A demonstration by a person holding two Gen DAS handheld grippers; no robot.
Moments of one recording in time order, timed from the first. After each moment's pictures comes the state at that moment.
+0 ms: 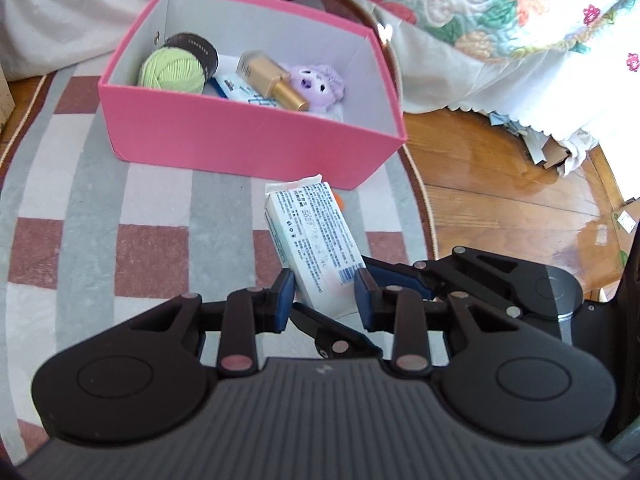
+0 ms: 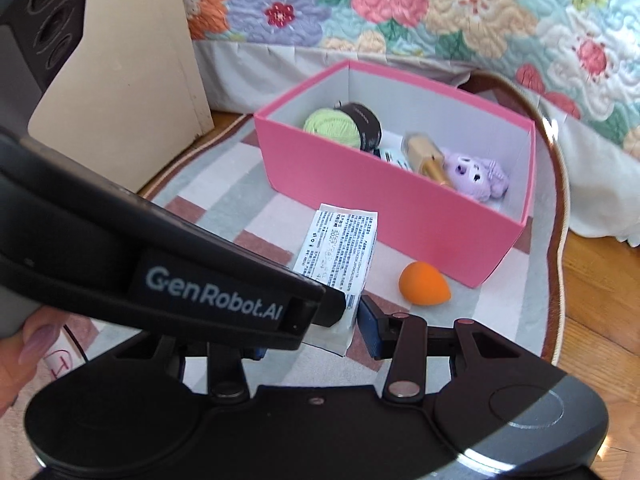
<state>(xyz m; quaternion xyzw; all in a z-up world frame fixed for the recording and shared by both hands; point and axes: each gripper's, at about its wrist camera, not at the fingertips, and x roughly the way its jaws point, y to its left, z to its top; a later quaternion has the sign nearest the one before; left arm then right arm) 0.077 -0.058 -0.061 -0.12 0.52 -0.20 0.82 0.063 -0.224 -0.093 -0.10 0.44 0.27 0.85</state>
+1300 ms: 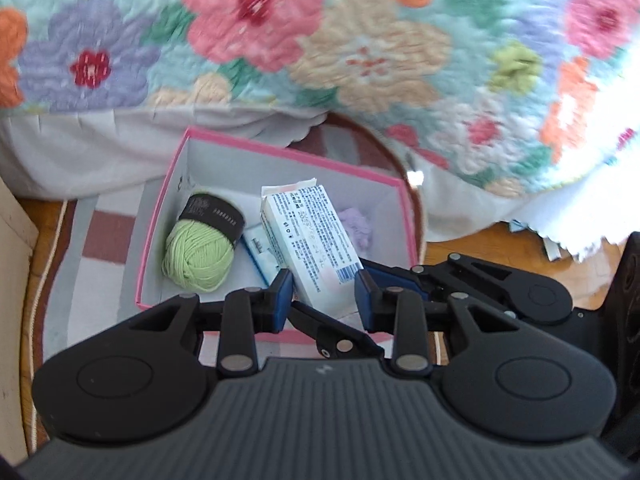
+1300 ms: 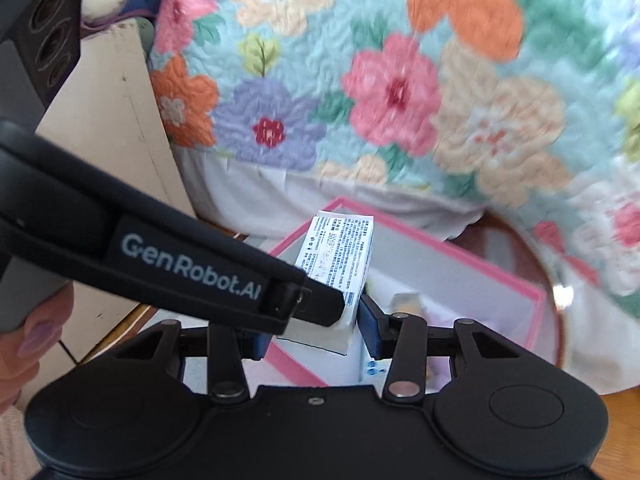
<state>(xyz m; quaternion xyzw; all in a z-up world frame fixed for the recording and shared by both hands) 0.222 -0.034 0.017 -0.15 0.48 -0.14 0.85 0.196 -0.195 -0.025 -0.08 0.38 0.33 0.86</state>
